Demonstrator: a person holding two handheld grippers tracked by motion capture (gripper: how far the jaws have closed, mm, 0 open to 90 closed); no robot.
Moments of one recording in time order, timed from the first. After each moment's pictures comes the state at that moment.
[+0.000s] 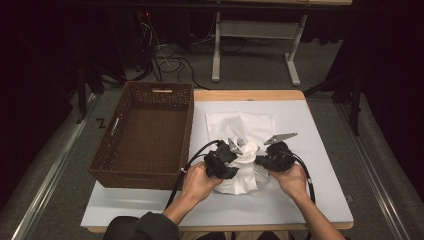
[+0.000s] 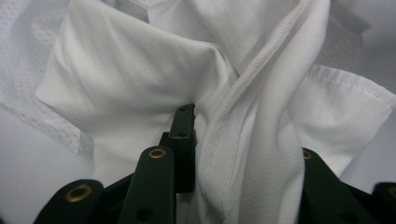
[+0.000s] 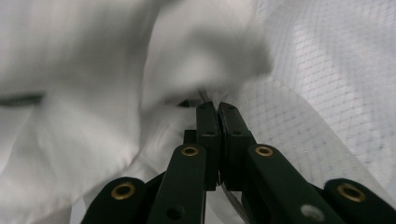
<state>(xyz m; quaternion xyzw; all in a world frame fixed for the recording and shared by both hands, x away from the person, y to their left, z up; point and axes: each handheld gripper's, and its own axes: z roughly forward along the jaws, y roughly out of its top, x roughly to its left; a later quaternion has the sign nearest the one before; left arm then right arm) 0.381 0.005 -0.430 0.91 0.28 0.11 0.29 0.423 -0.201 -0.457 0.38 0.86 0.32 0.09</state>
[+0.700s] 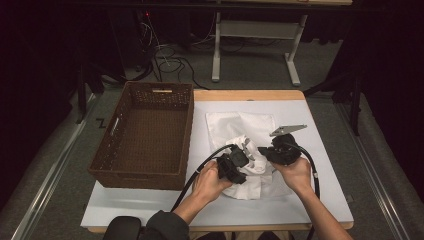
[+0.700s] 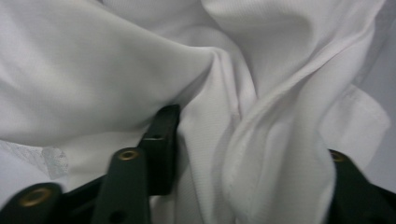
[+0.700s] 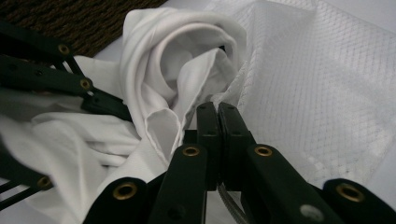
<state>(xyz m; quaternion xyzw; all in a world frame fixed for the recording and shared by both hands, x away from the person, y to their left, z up) 0.387 -0.022 -0.446 0.92 0.27 0.11 0.27 0.424 -0.206 -0.423 0.38 0.85 0.36 0.10</state>
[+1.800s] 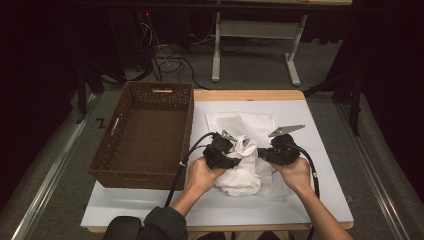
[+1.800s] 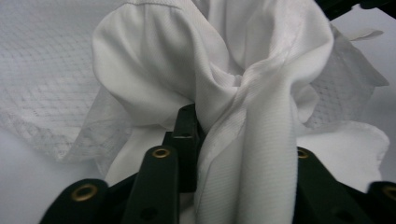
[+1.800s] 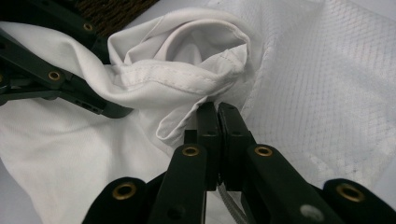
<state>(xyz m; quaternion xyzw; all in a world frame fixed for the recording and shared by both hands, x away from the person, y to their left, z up) 0.417 0.016 -0.445 0.86 0.36 0.03 0.37 0.425 -0.204 -0.427 0.38 0.85 0.35 0.09</state>
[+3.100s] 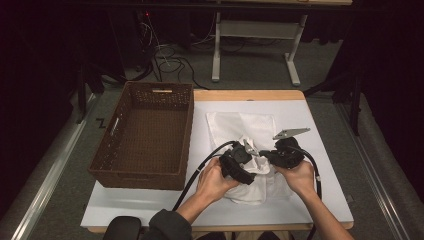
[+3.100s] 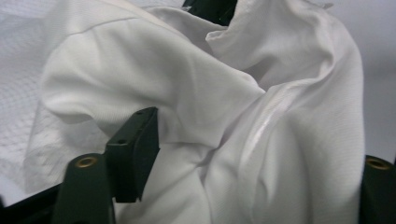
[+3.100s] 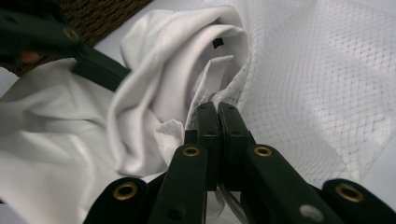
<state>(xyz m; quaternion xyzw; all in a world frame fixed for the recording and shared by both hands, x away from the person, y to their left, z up) 0.386 -0.024 -0.430 0.90 0.28 0.09 0.32 0.418 -0.215 -0.429 0.38 0.85 0.35 0.09</state>
